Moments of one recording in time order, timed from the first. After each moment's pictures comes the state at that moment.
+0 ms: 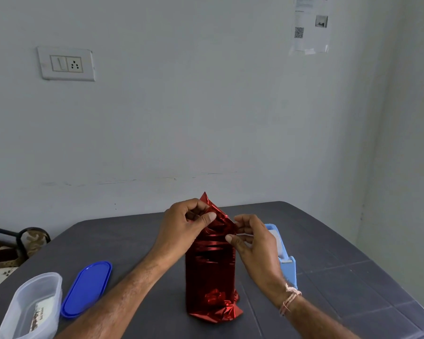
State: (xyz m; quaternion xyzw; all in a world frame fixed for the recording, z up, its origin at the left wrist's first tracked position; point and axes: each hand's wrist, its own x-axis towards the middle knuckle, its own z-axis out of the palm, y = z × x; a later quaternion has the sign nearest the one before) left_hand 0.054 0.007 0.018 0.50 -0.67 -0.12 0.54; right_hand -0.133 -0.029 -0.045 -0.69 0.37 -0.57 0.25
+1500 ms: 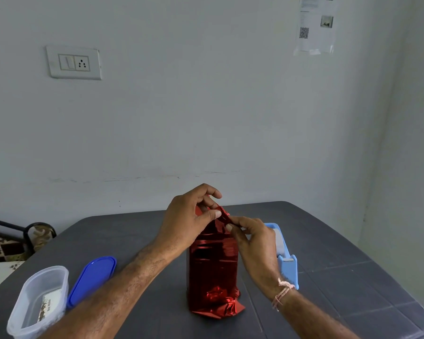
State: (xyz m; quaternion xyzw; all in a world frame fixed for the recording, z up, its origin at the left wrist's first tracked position) left_hand 0.049 0.022 0.040 0.51 -0.71 -0.03 0.48; right_hand -0.122 -0.023 -0.035 -0.69 0.41 -0.57 0.19
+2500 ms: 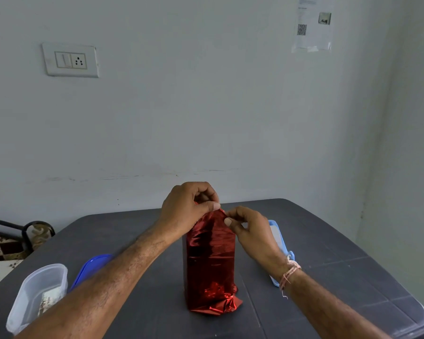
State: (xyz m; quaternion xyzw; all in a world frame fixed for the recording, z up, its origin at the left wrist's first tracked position) left_hand 0.053 0.009 0.053 0.52 -0.72 -0.04 0.45; right_hand -0.132 -0.038 -0.014 -0.76 0.40 -0.47 0.22
